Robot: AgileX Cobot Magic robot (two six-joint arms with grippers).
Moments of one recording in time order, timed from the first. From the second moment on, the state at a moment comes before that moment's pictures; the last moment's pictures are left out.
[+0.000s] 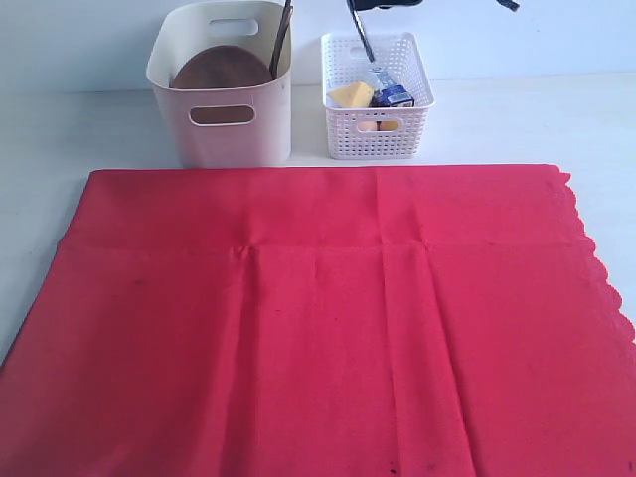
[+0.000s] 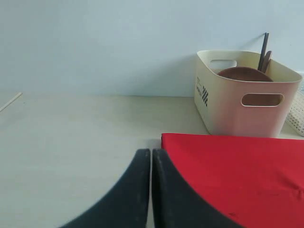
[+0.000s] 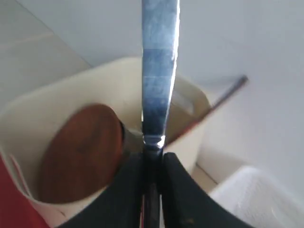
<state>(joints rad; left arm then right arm) -0.03 0.01 0.00 0.02 0.20 -0.03 0.31 2.24 -1.89 1.32 0.73 -1.55</state>
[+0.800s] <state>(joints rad) -0.03 0.01 0.00 0.02 0.20 -0.03 0.30 2.31 -1.89 1.72 1.20 -1.98</state>
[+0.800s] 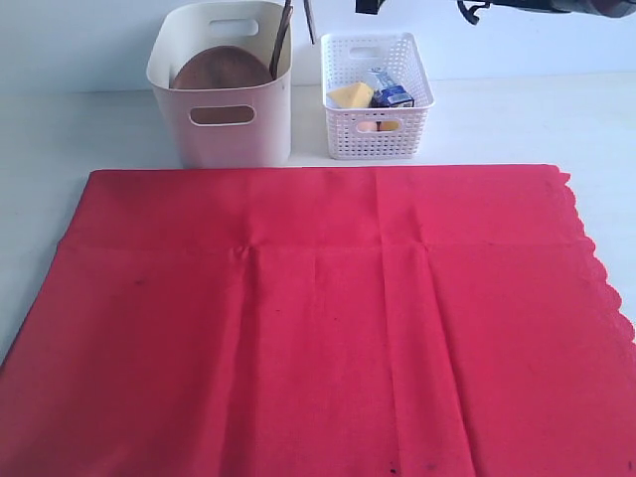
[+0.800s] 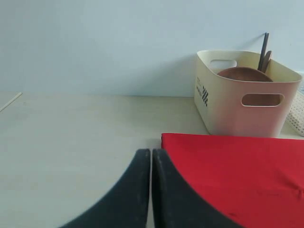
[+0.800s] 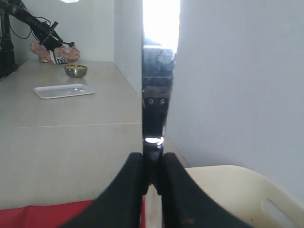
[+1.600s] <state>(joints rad) -0.03 0.01 0.00 0.02 0.20 -0.03 0.28 2.23 -1.89 1.41 1.20 -1.79</state>
